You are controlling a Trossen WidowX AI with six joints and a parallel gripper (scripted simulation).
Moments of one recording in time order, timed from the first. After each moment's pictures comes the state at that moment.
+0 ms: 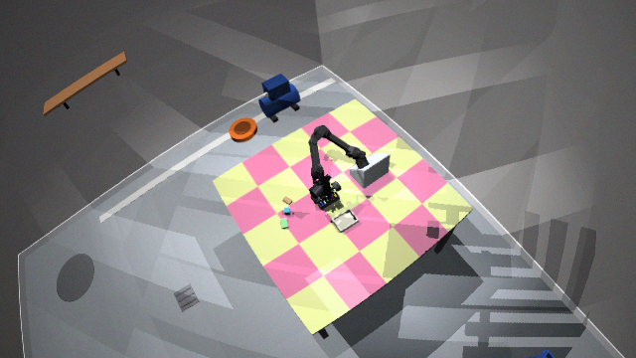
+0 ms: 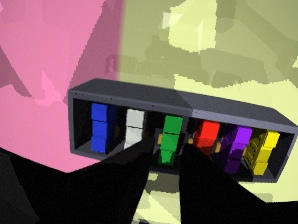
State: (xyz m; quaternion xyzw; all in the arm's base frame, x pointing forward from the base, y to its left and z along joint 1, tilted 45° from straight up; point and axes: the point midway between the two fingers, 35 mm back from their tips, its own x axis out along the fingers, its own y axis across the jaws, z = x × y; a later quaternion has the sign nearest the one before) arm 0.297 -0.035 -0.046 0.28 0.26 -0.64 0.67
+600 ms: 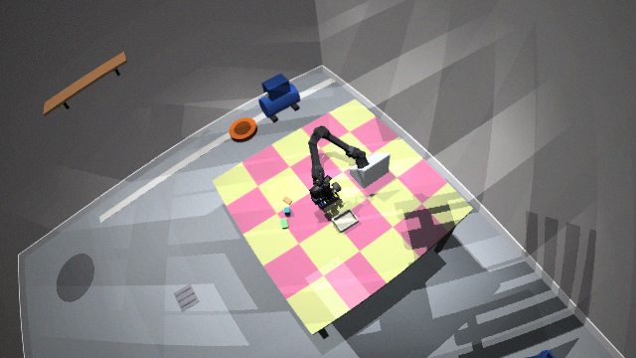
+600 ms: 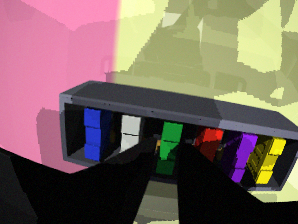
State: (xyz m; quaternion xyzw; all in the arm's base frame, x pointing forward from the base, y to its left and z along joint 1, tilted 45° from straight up) arm 0.297 -0.042 -0.053 0.28 0.26 -0.64 0.67
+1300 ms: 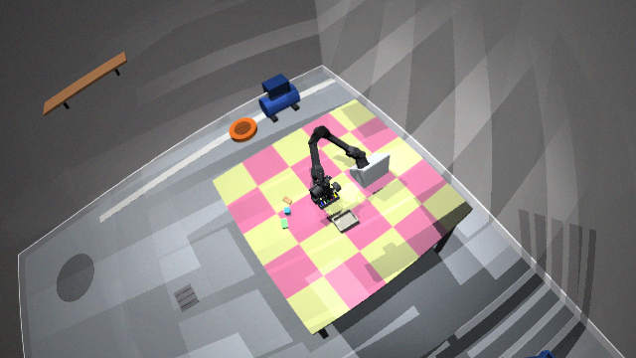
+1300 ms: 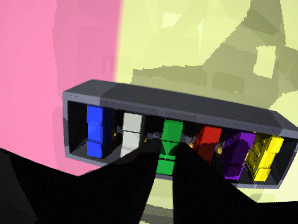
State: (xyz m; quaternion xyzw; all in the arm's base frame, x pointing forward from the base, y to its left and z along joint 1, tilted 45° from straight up) arm 0.297 -0.039 -0.050 0.28 0.26 -0.64 0.67
